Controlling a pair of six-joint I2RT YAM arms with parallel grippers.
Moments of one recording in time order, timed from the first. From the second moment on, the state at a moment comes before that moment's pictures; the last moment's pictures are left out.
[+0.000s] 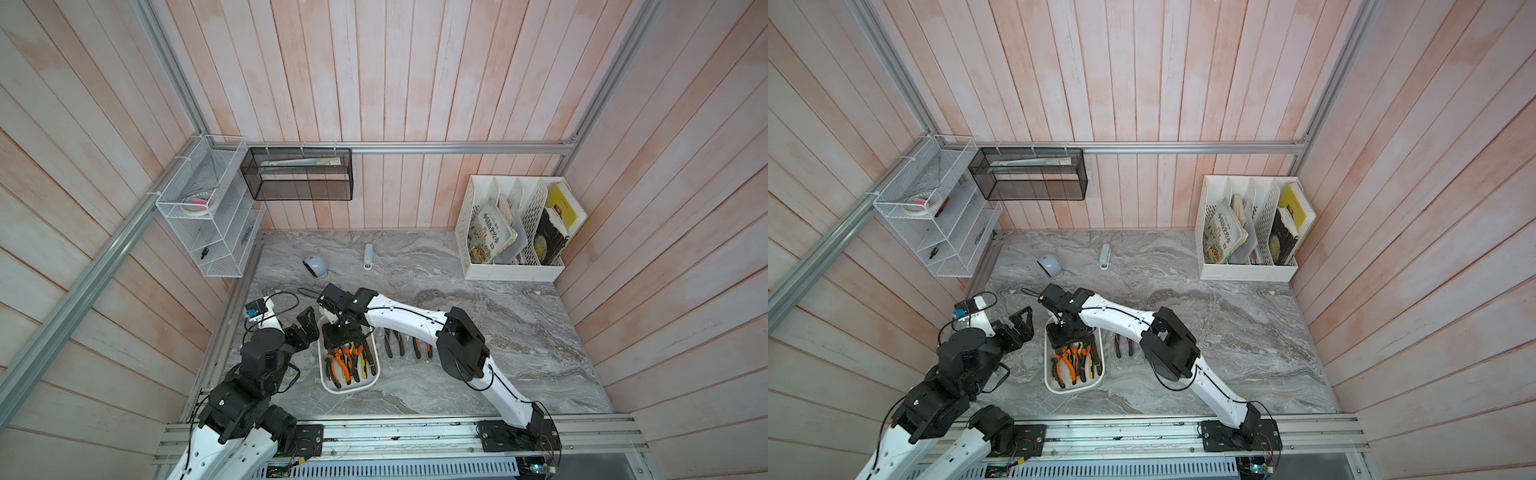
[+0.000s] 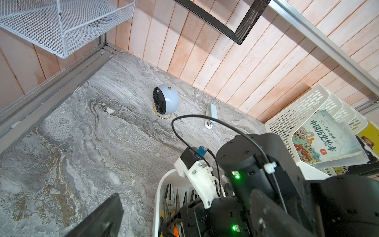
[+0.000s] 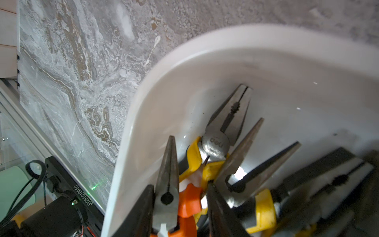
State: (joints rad) left arm -0.49 0.44 0.68 -0.64 -0.39 -0.63; right arm 1.11 2.39 2.10 -0.88 -0.27 0.56
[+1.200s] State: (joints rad) left arm -0.49 0.44 0.68 -0.64 -0.39 -0.63; right arm 1.13 2.17 1.89 -0.80 -0.11 0.62
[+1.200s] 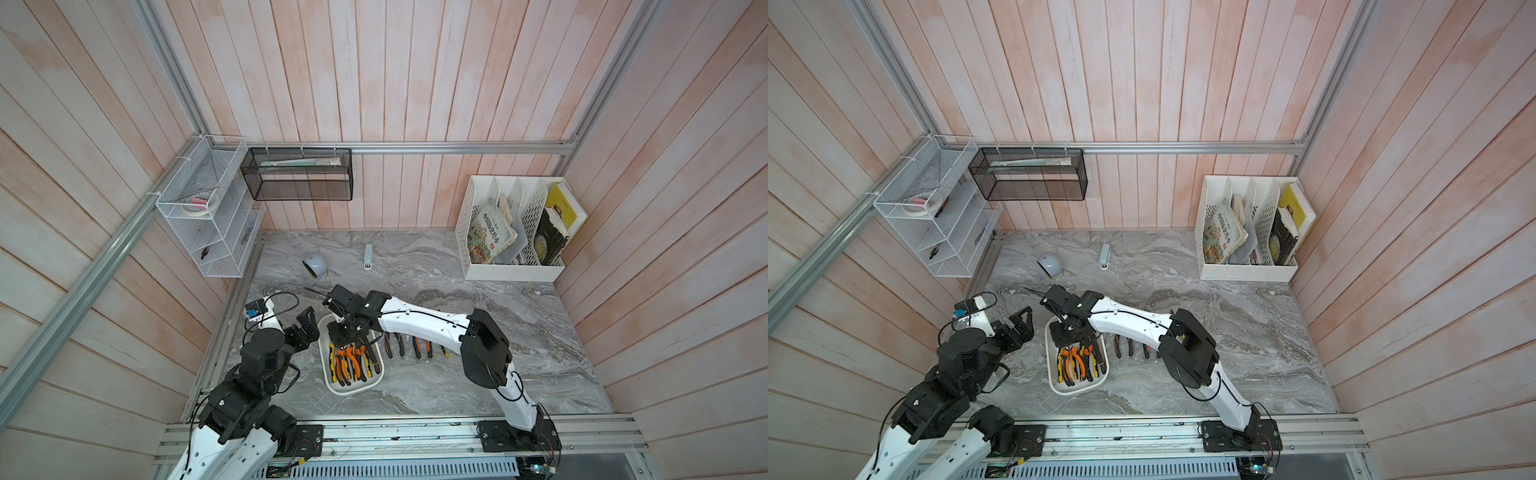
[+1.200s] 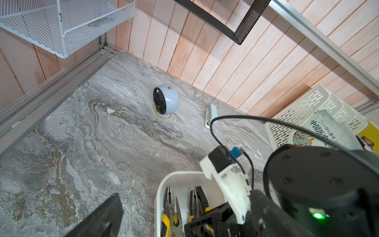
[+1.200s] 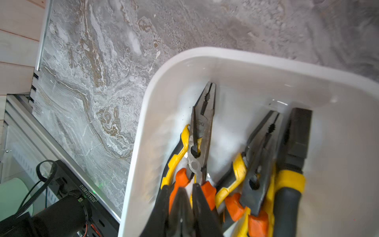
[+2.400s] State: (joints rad) left arm -0.49 0.46 0.68 -0.64 -0.39 -0.63; right arm 0.44 1.56 1.10 -0.91 0.25 0.33
